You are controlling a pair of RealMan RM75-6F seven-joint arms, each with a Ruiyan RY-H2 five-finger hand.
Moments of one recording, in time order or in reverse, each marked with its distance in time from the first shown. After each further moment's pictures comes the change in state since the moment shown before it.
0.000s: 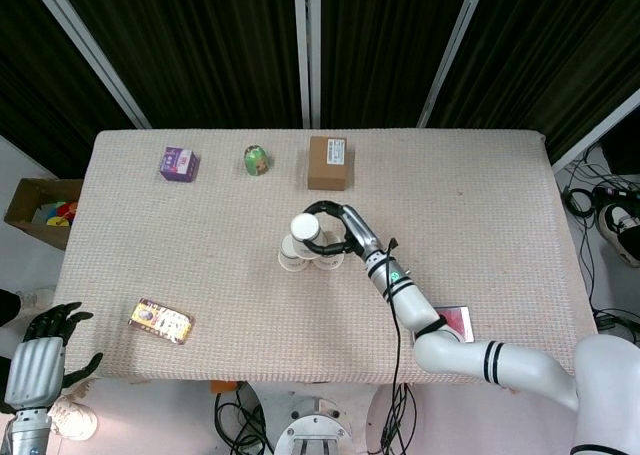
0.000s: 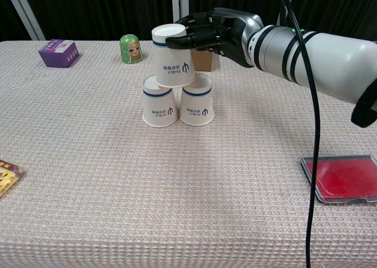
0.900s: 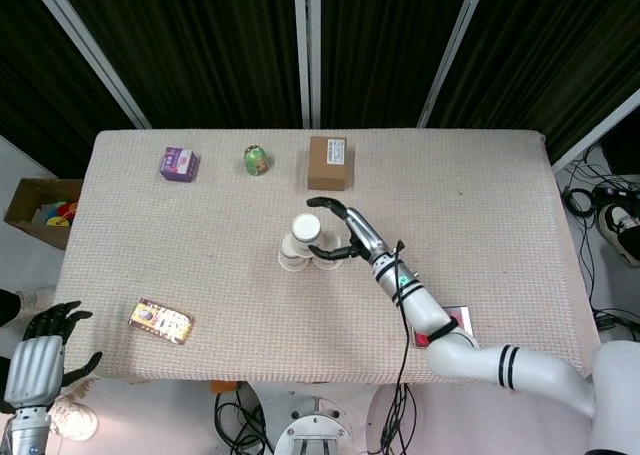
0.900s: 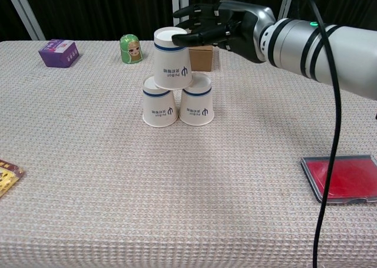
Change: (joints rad) left arm -0.006 0.006 -0.005 0.001 -0.005 -0.014 -0.004; right arm -0.063 0.079 -0.002 -0.087 -0.109 -0.002 0.037
